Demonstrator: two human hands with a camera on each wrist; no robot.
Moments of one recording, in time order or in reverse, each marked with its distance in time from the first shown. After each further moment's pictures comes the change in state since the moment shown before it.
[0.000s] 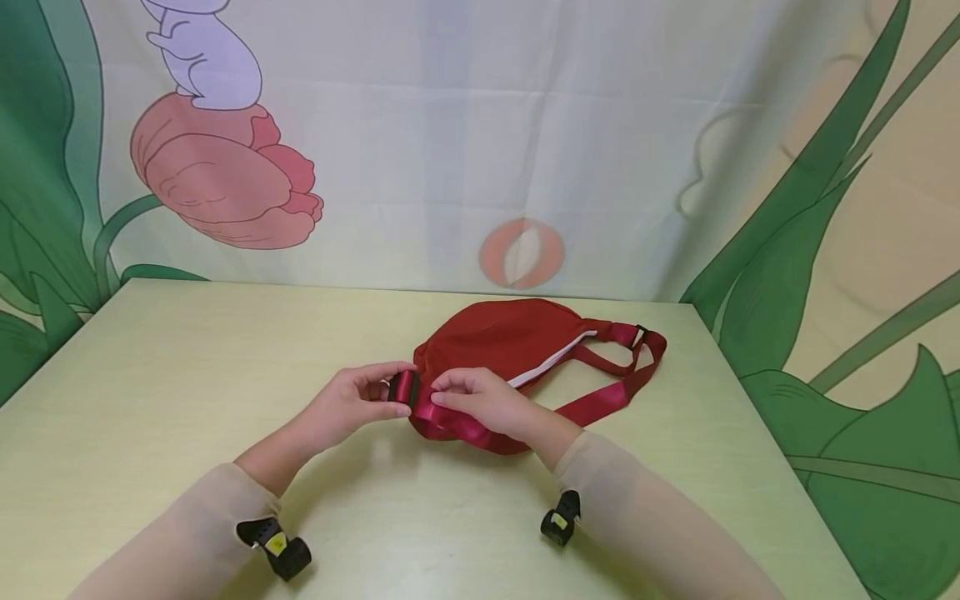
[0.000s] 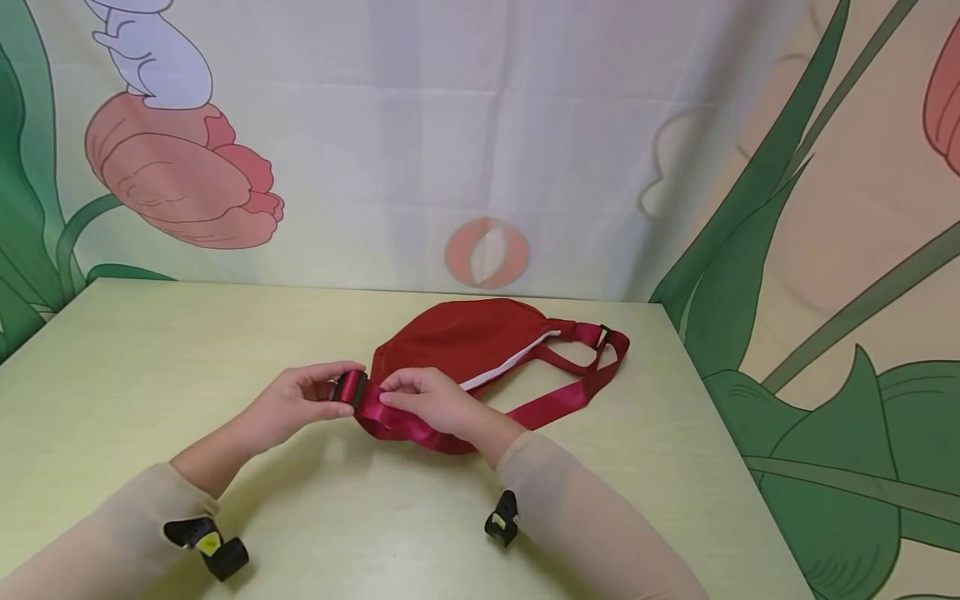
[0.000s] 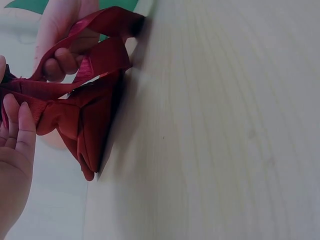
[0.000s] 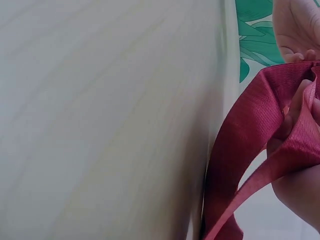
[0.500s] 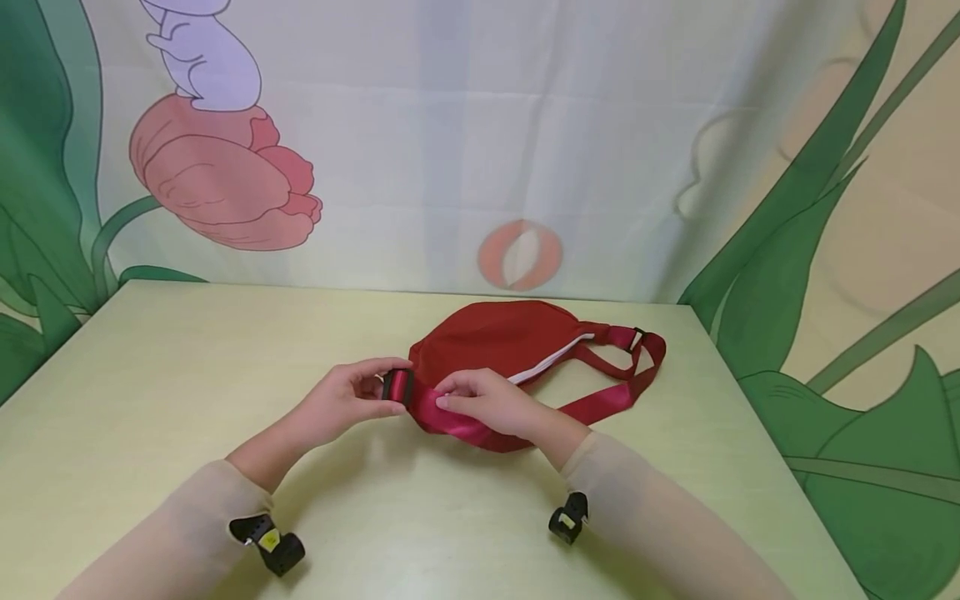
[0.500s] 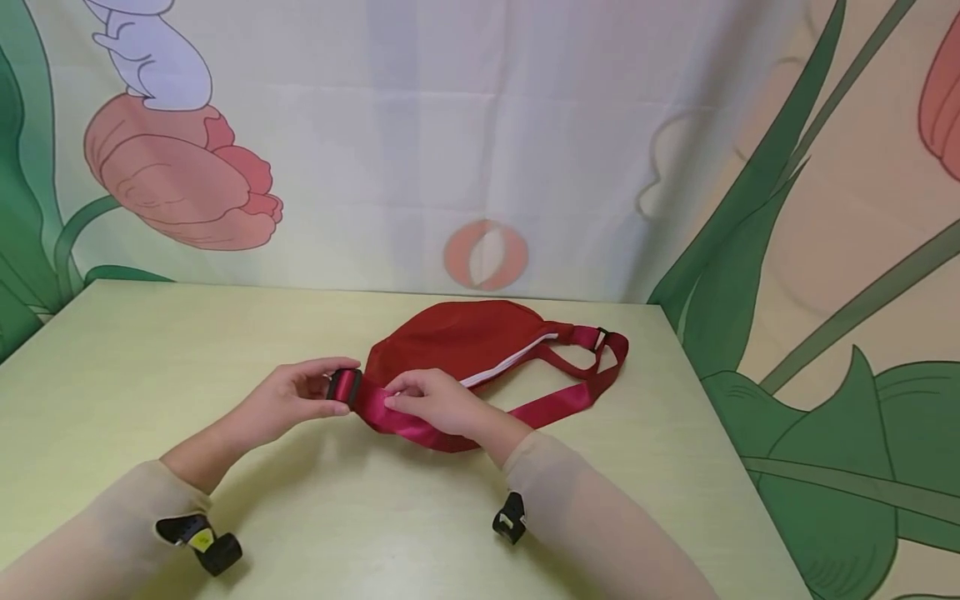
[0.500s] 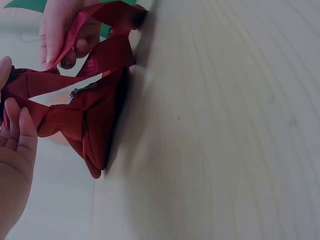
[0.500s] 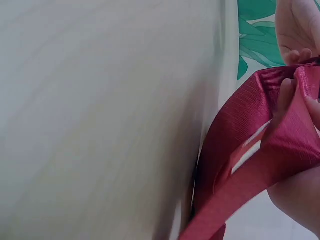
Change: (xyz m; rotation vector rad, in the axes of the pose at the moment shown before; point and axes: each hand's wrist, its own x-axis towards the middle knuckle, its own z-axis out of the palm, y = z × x) left_hand 0.000 0.003 -0.007 0.095 -0.003 0.077; right_hand -0.006 0.000 -0.009 -0.147 -0.019 -0.027
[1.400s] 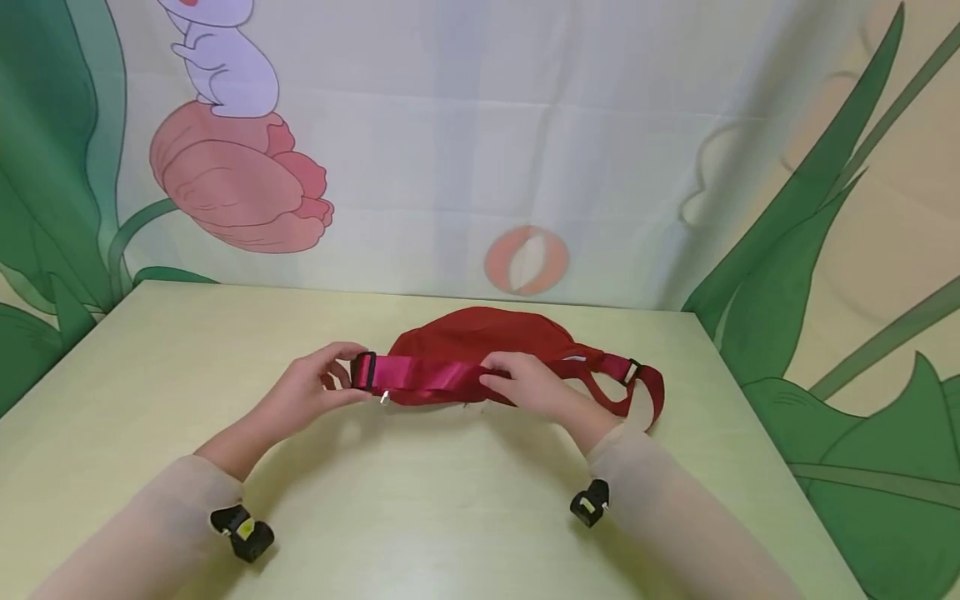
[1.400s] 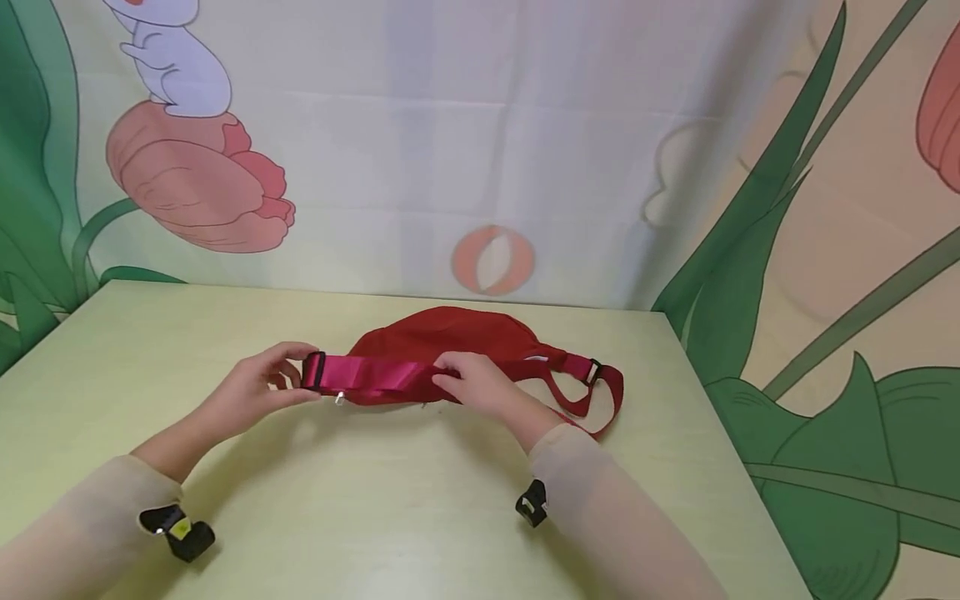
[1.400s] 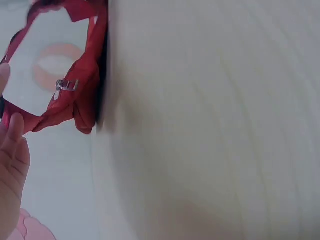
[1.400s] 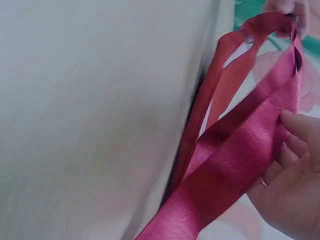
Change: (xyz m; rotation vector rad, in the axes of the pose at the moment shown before) left_hand -0.015 -0.017 -0.039 0.425 0.184 0.098; right_hand -0.009 -0.001 -0.032 -0.298 0.133 0.024
